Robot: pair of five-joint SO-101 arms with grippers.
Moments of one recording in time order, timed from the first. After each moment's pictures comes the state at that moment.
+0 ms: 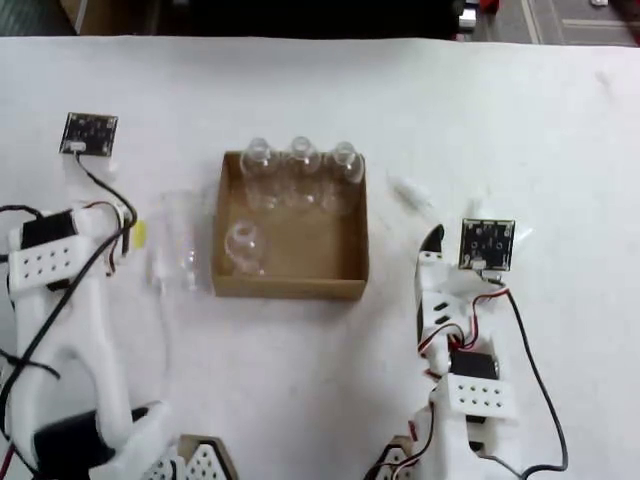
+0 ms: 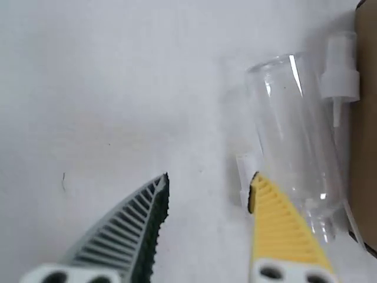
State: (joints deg) left arm -24.6 -19.7 36.1 56.0 -17.1; right arm 2.8 -60.4 89.6 2.4 5.3
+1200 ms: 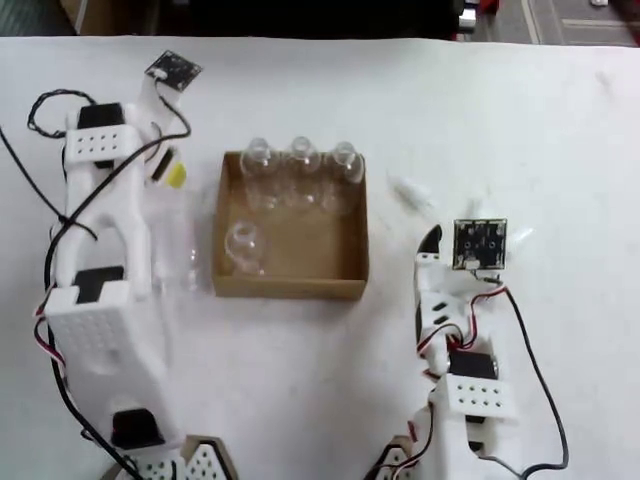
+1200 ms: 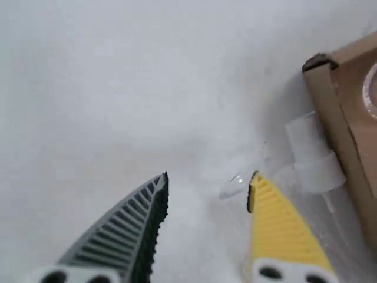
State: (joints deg) left arm -14.5 32.3 -24.2 72.2 -33.4; right arm 1.2 -60.4 89.6 2.4 9.2
